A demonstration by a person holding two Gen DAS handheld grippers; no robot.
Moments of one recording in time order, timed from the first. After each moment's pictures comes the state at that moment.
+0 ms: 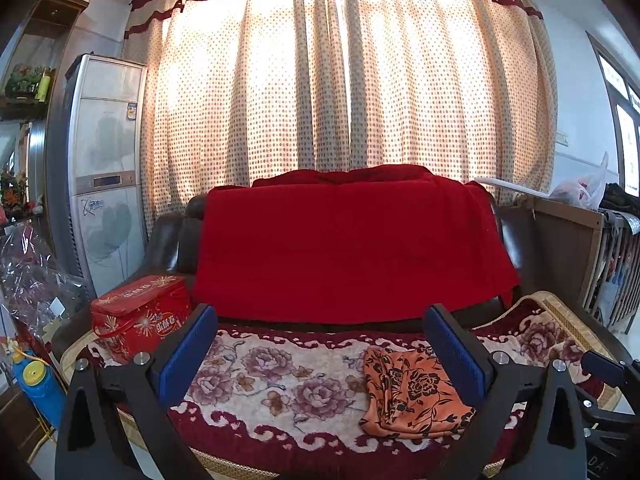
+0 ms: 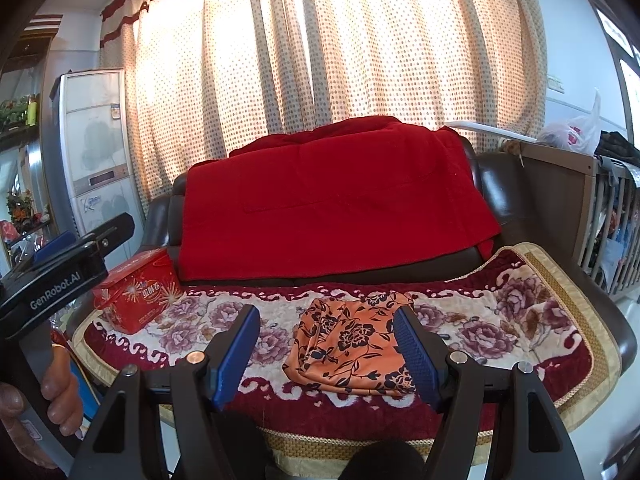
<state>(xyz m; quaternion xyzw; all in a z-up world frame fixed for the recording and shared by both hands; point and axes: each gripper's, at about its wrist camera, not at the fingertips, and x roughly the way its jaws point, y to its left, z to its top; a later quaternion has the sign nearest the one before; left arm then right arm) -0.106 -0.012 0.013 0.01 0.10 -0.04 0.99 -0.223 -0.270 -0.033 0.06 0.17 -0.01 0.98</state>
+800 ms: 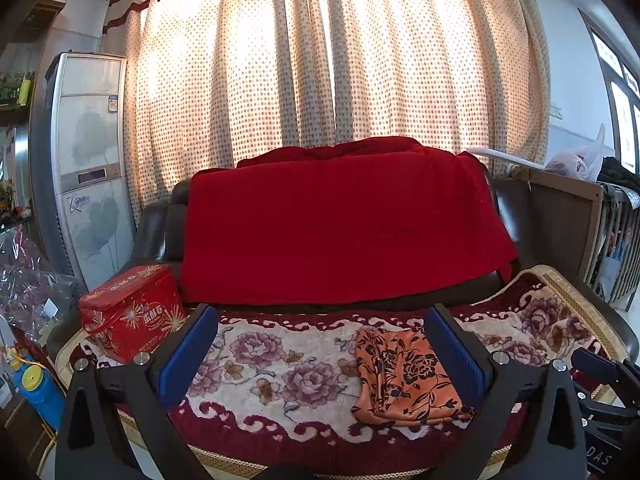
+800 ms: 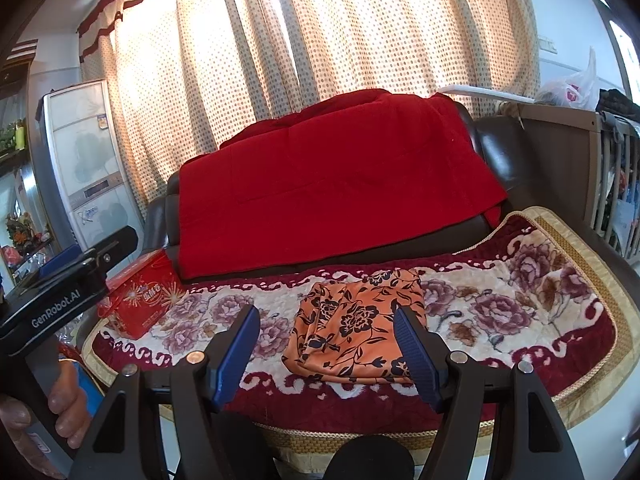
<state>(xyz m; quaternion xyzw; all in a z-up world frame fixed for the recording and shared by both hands) -0.079 -0.039 -0.005 0.03 0.13 -0.05 0.99 -0.193 -0.301 -0.061 0.11 0.20 0.00 0.97</state>
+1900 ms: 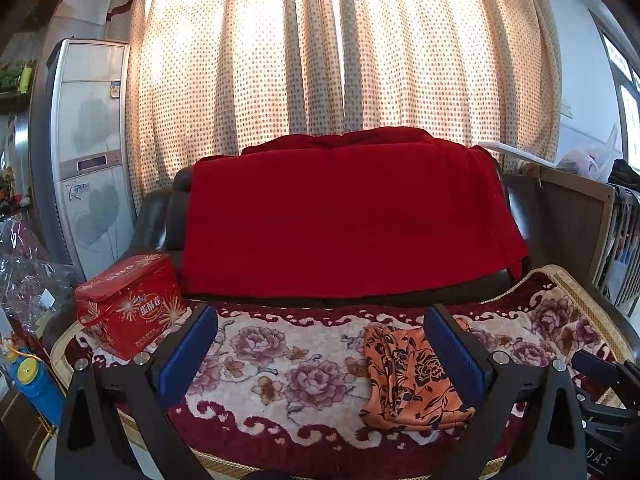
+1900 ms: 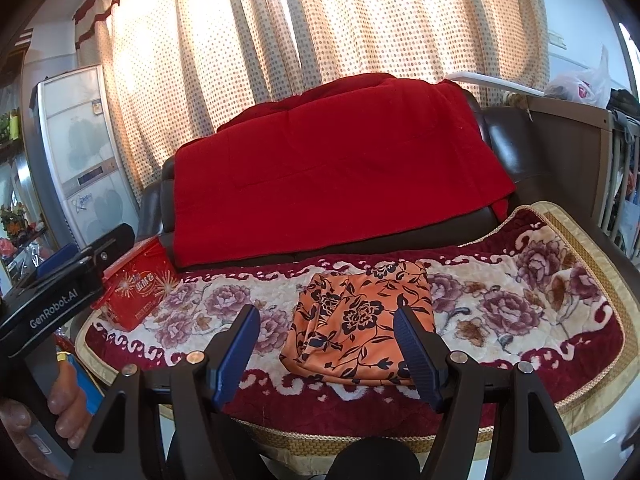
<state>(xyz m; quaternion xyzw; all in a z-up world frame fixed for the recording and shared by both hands) -0.045 -0.028 -0.018 0.02 0.15 -0.04 0.99 -0.155 -0.290 -0.069 0.10 0.22 0.00 0.97</state>
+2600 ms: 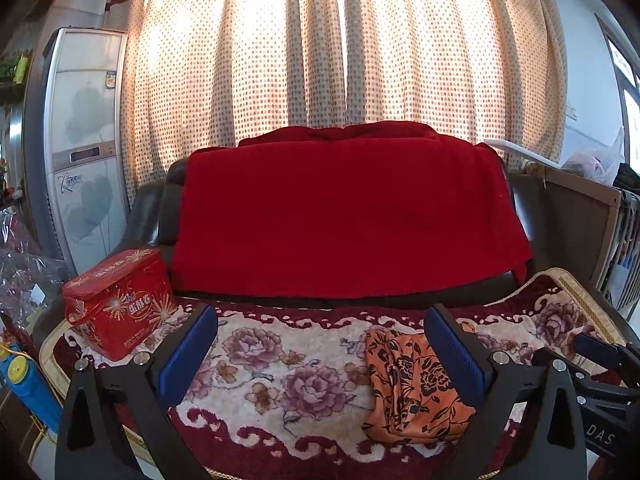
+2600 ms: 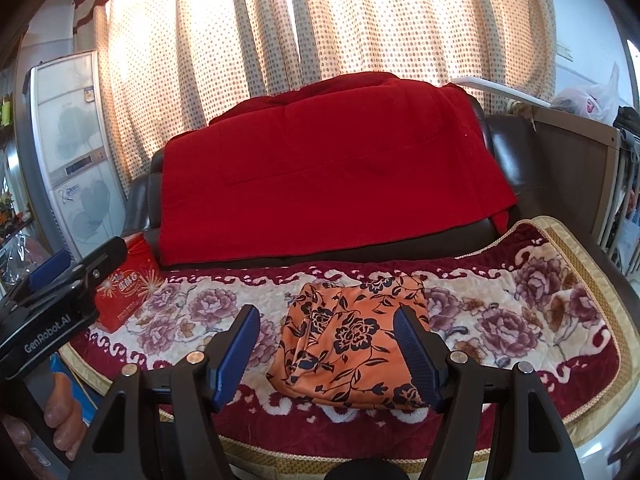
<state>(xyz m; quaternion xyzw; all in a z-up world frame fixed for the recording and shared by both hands) -0.004 -0.024 -0.027 0.01 0.16 -0.05 0.99 -0.108 -0.283 -0.062 0.08 0.23 -0.02 0.97</state>
